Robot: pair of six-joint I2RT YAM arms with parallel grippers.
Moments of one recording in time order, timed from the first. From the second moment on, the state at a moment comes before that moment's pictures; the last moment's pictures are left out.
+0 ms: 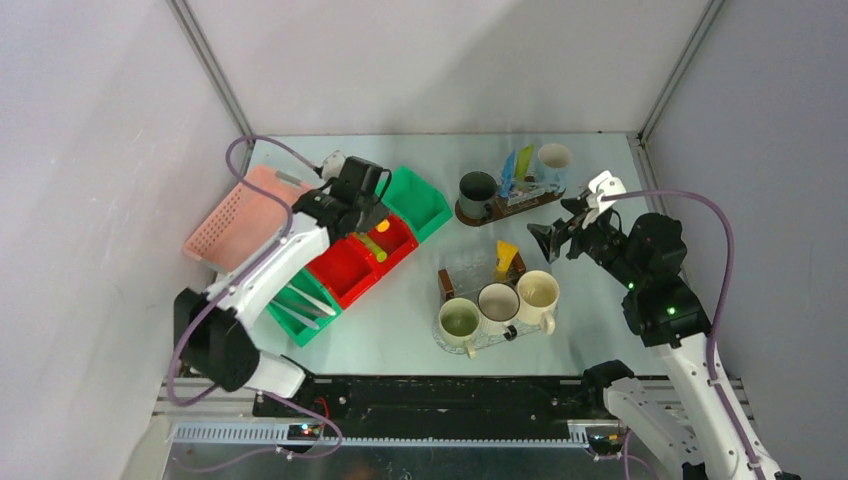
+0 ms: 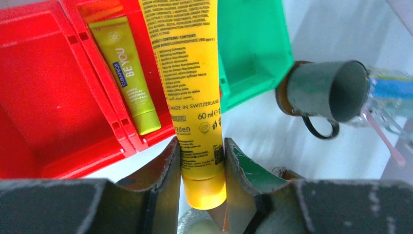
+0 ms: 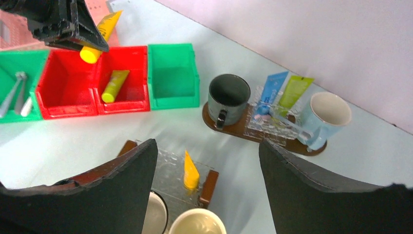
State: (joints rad) left arm -0.50 1.47 1.30 -0.73 -0.33 -1.03; right arm 0.30 0.70 0.90 -0.32 -0.33 -0.12
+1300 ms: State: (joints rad) left arm -0.88 0.89 0.86 0.03 -0.12 0.19; right arm 0.55 0.98 1.17 -0.18 -0.29 0.40
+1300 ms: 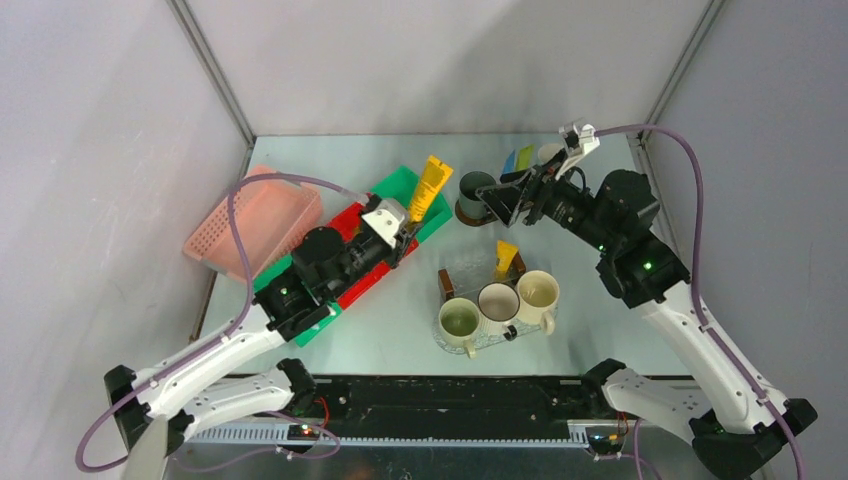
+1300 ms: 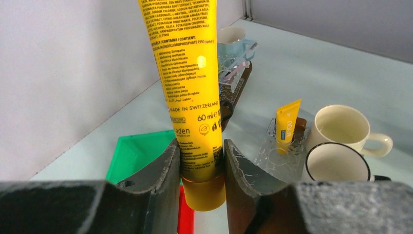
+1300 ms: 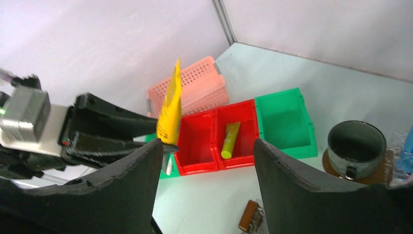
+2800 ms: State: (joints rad) left arm -0.99 1.03 0.88 0.09 -0.16 0.38; right arm 0.57 1.11 1.18 -0.06 -0.37 0.41
